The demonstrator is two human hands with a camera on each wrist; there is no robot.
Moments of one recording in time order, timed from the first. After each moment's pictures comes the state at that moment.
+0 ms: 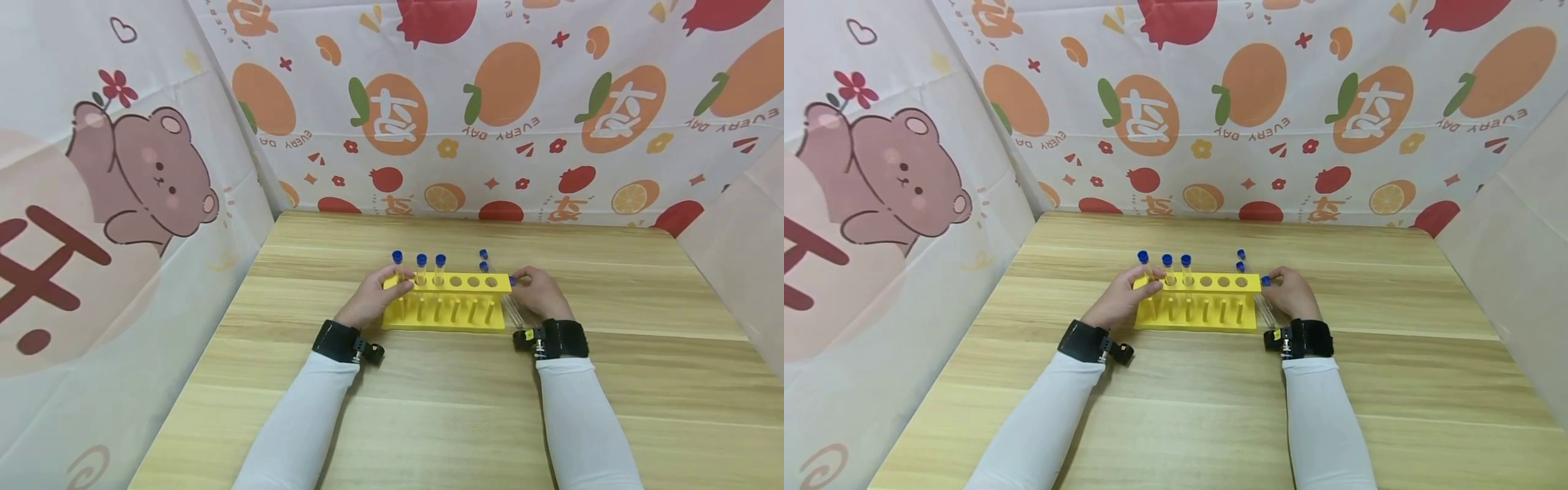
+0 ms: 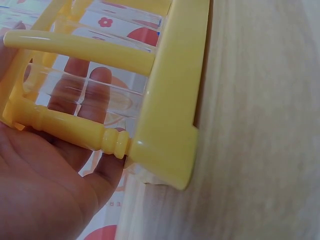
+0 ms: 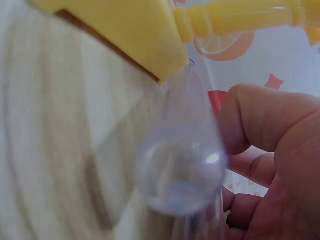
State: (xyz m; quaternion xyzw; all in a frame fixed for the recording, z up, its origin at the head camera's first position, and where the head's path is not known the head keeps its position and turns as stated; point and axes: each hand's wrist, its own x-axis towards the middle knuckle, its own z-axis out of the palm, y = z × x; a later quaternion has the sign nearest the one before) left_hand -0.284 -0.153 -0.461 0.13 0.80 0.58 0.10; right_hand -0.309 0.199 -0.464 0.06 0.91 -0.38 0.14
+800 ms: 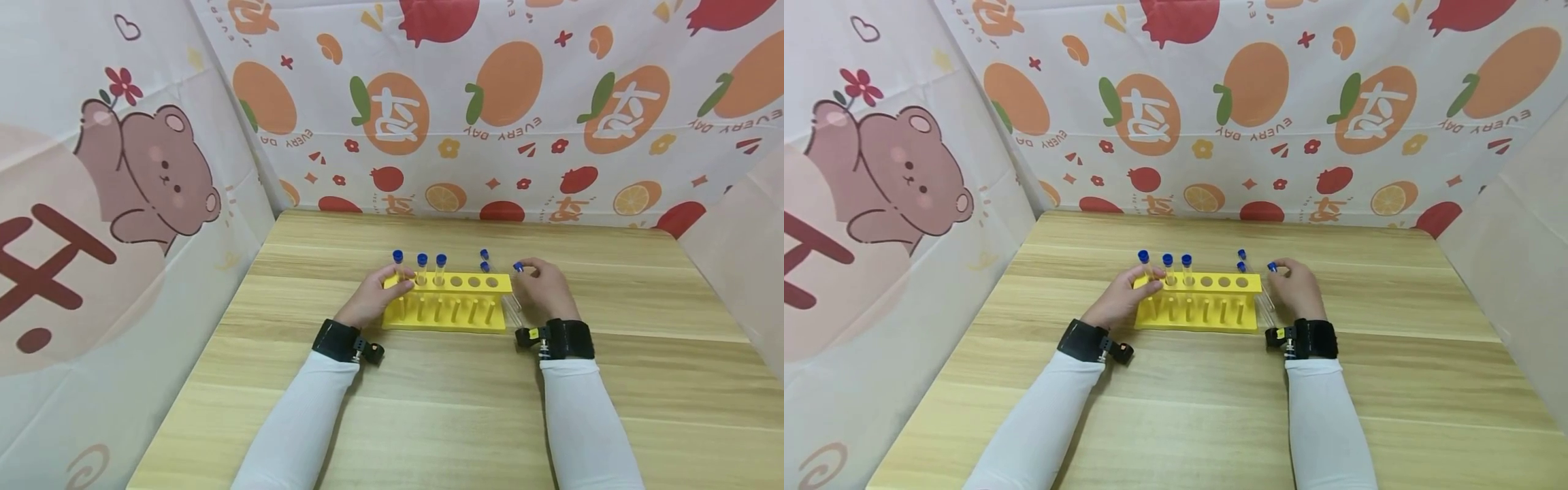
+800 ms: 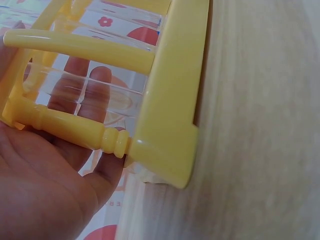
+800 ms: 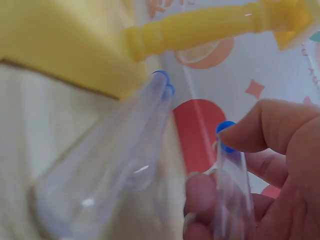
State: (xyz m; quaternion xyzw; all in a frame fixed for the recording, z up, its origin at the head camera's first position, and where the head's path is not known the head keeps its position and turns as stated) left_hand -0.286 -0.152 -0.459 0.12 0.79 0.59 0.12; right_hand -0.308 0.203 -0.454 0.06 0.91 -0.41 0.08
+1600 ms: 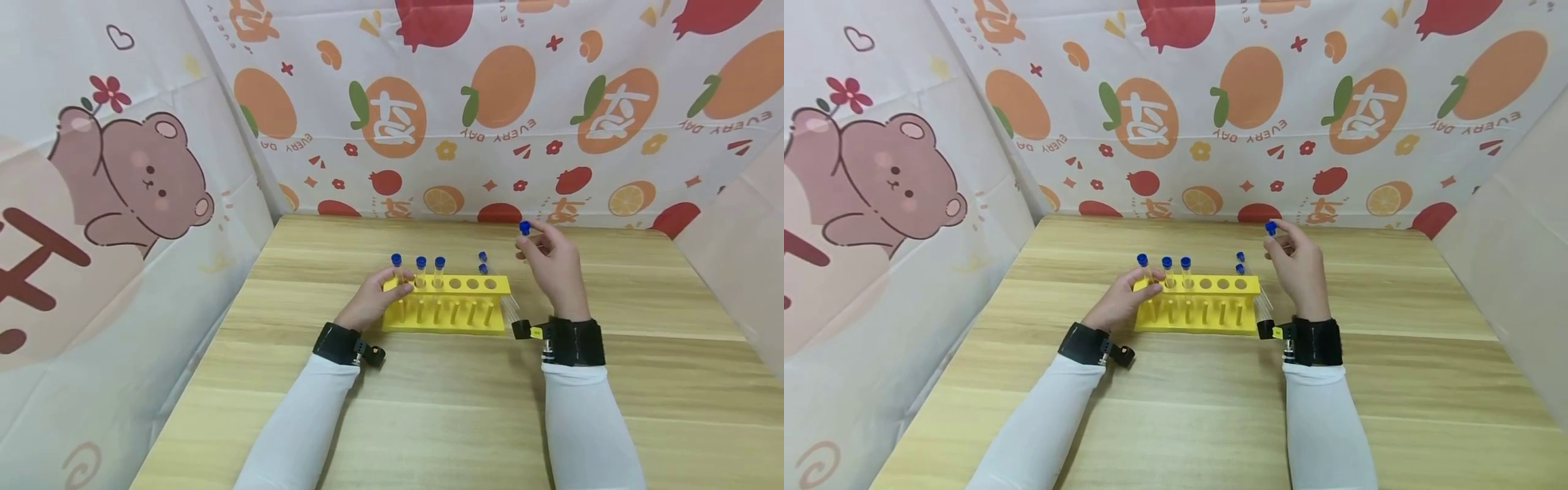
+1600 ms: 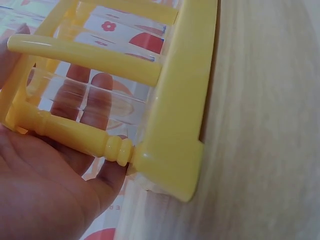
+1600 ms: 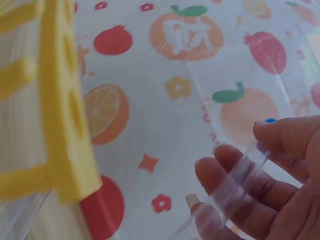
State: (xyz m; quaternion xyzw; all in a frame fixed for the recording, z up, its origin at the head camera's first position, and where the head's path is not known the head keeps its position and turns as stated) left_hand -0.282 -0.153 -0.463 0.14 0.79 0.59 0.10; right_hand -0.279 0.175 -0.384 -0.01 0.86 -0.49 -0.14
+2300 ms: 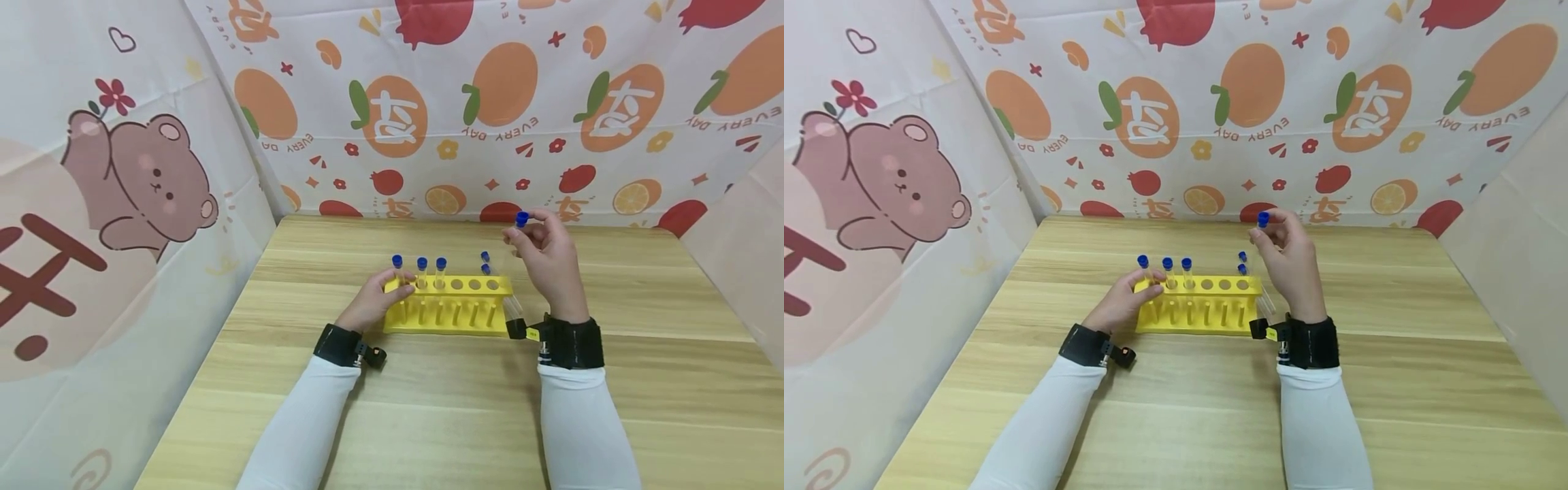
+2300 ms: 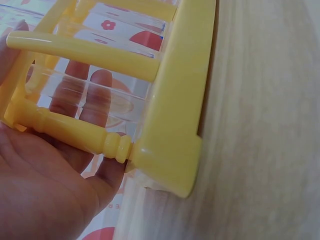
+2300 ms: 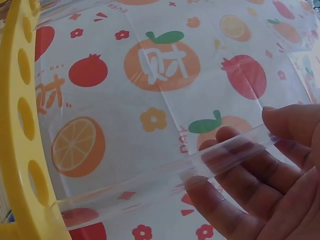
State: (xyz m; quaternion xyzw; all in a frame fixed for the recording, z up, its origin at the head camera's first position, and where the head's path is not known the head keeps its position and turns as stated) left_hand -0.281 -0.153 -0.464 0.14 0.79 0.59 0.10; right_hand -0.269 0.156 -0.361 -0.10 0.81 -0.55 -0.18
